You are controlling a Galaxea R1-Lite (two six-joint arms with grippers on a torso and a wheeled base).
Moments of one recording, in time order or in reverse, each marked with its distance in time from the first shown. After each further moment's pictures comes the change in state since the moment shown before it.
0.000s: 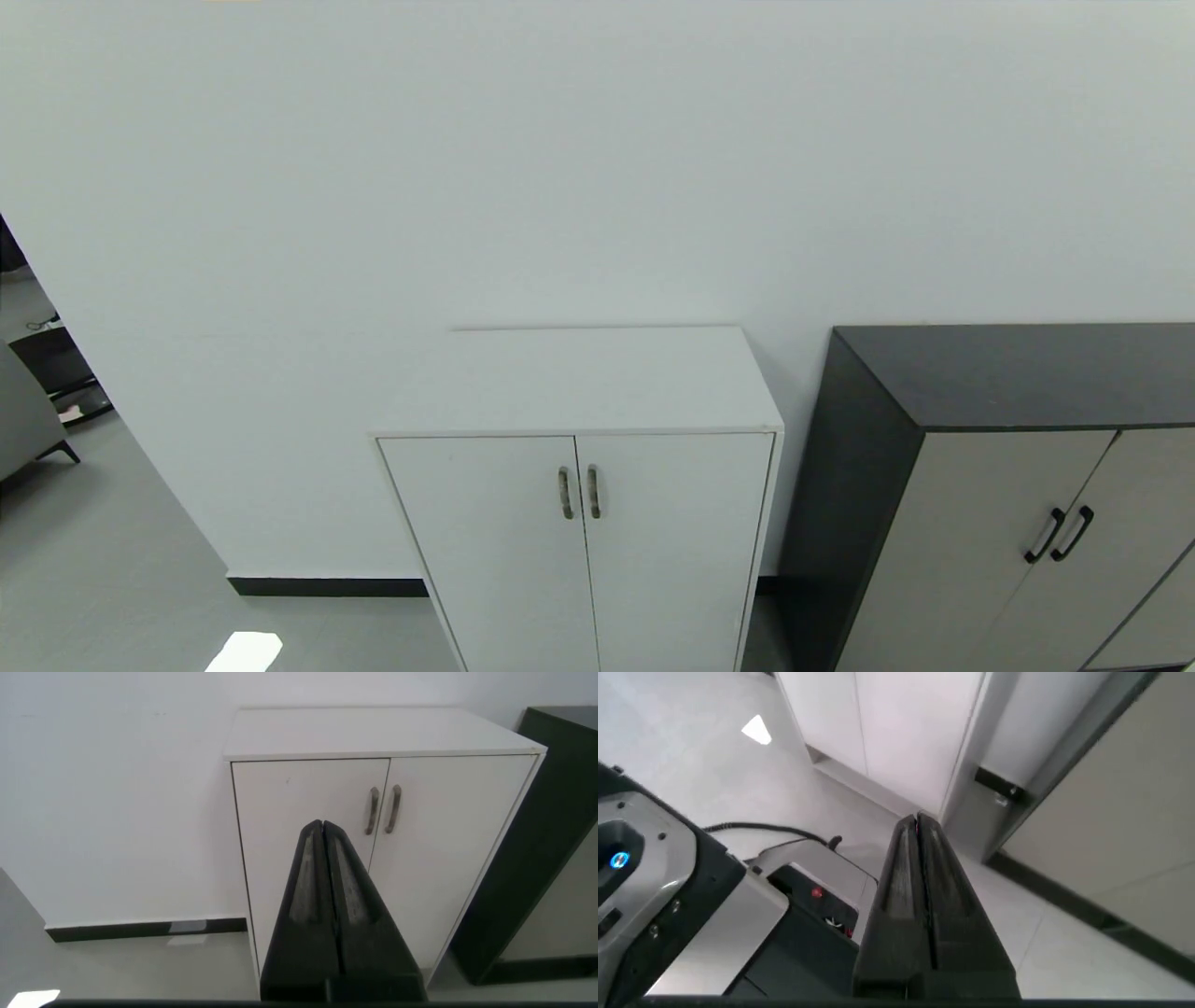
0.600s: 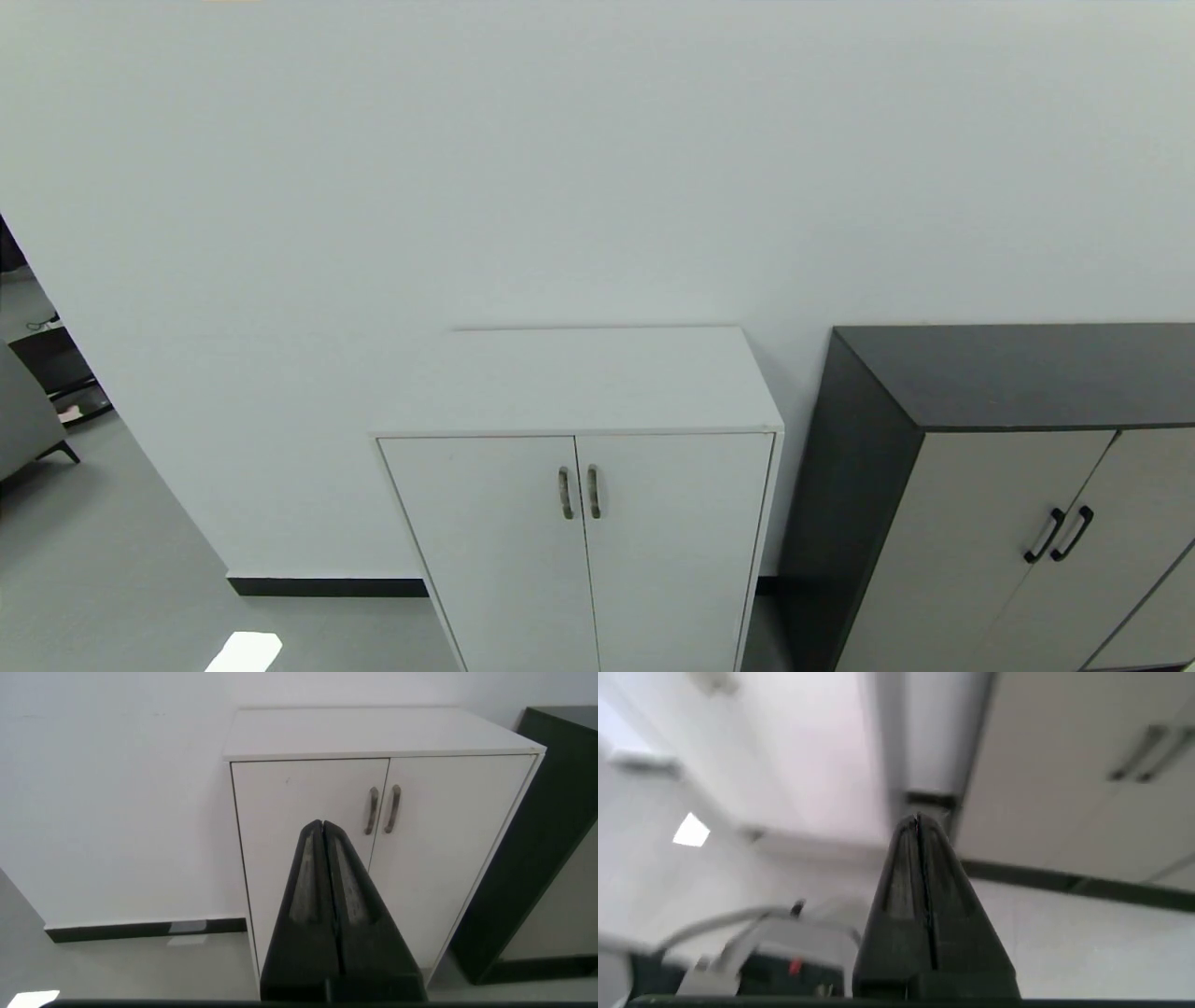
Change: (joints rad) left arm 0.000 0.000 0.000 0.000 0.000 0.001; right arm -0.304 -0.186 0.001 0.008 -0.049 0.071
